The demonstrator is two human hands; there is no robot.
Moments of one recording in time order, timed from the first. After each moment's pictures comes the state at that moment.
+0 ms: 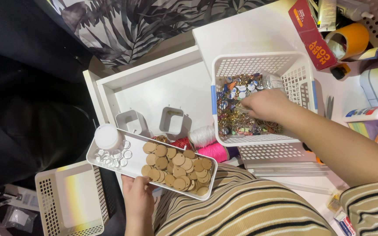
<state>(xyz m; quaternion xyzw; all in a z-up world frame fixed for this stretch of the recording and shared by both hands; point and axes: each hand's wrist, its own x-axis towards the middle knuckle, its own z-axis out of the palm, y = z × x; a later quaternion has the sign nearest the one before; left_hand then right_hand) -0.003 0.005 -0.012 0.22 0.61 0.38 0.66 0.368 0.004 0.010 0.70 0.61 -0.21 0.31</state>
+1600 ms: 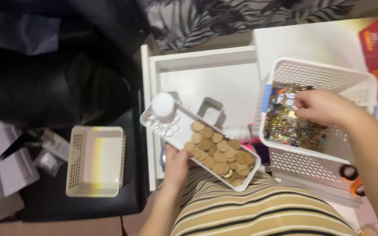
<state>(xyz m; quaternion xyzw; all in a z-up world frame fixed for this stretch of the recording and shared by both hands) 0.004 0.003 -0.011 0.24 0.55 0.42 0.68 0.366 0.022 0.039 0.74 0.58 -0.27 0.20</state>
